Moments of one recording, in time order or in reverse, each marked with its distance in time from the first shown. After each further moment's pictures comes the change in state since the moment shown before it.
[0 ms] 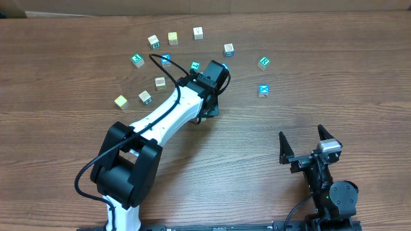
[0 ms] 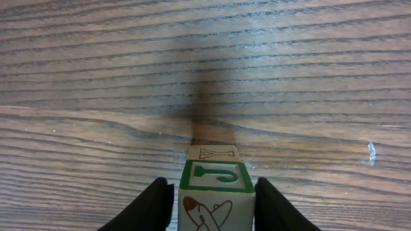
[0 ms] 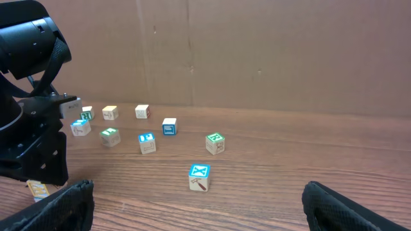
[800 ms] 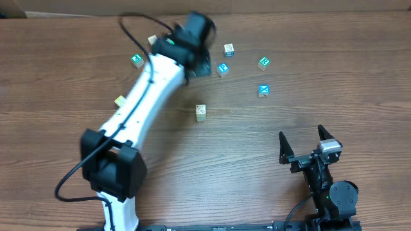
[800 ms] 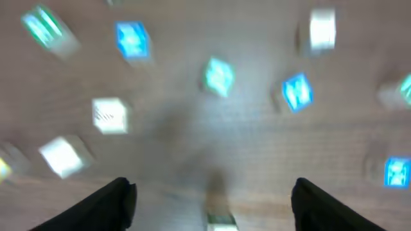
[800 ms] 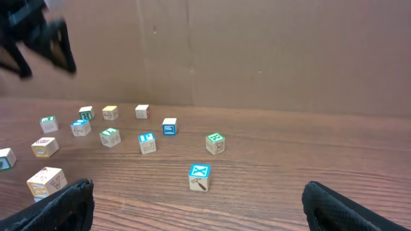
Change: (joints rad) left arm 0.159 0.015 0.492 -0.249 0.000 0.098; right arm 0.000 0.000 0.000 0.001 0.000 0.000
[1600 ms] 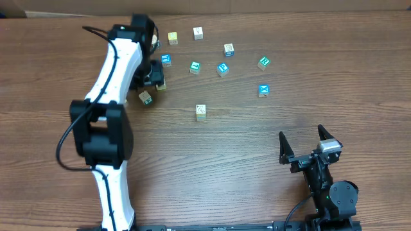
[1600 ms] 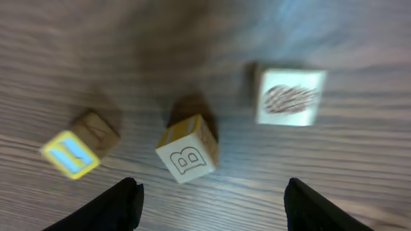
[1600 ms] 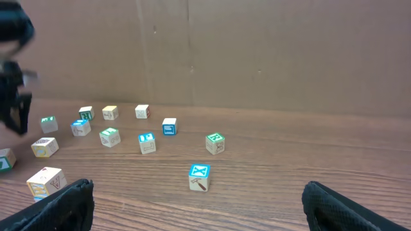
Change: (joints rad) left arm 0.286 0.245 0.027 -0.217 0.092 0.199; right arm 0.000 0.000 0.000 0.000 0.000 0.000
